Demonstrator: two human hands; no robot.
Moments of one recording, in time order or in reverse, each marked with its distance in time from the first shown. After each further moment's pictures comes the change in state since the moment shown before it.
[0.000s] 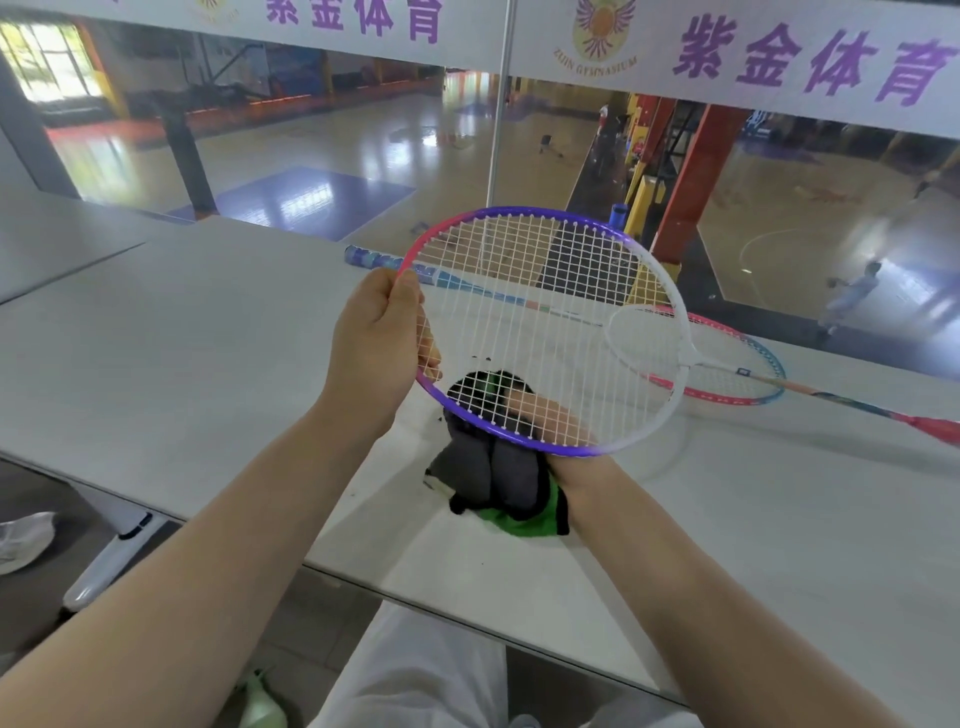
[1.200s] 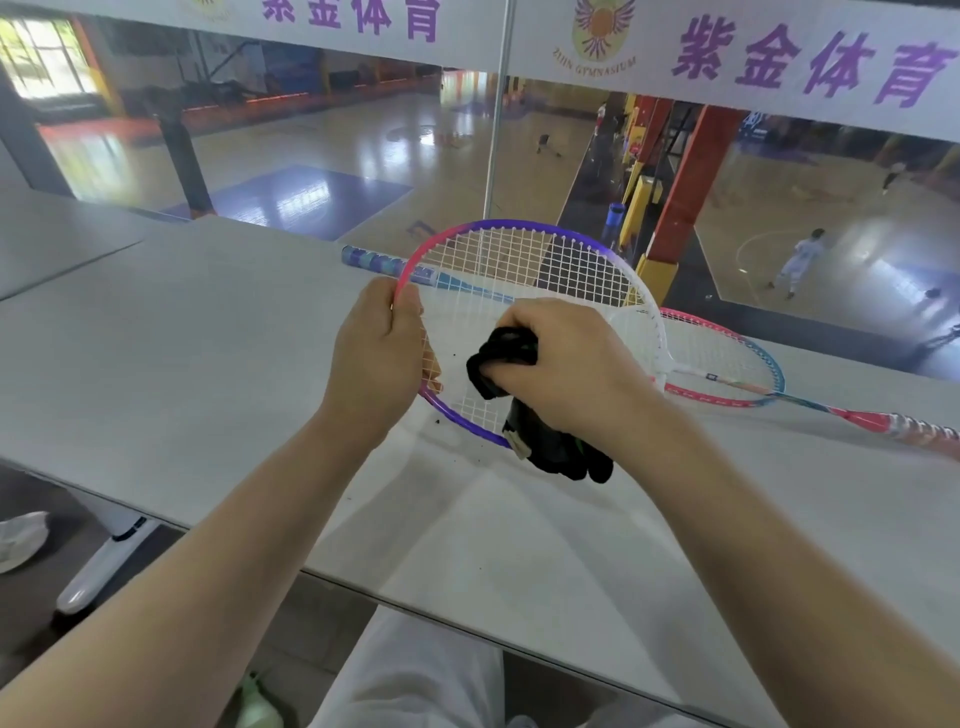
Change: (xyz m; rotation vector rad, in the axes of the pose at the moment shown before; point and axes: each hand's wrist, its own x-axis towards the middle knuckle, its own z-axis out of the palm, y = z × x) left_hand -0.002 -0.008 0.000 0.132 0.004 0.039; right_hand -0.060 -0.109 0.027 -1.210 0.084 -0.756
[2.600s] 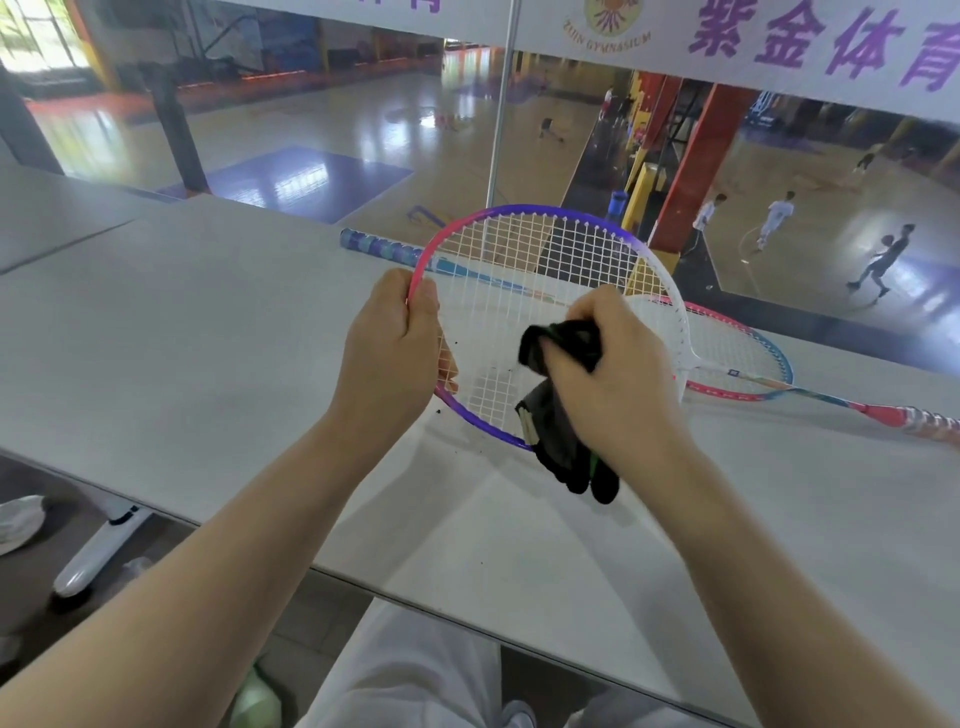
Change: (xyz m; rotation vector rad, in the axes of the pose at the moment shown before) left_hand -0.008 0.000 0.004 0.025 -0.039 0.040; right_hand -0.021 0.020 0.012 0.205 0.293 0.144
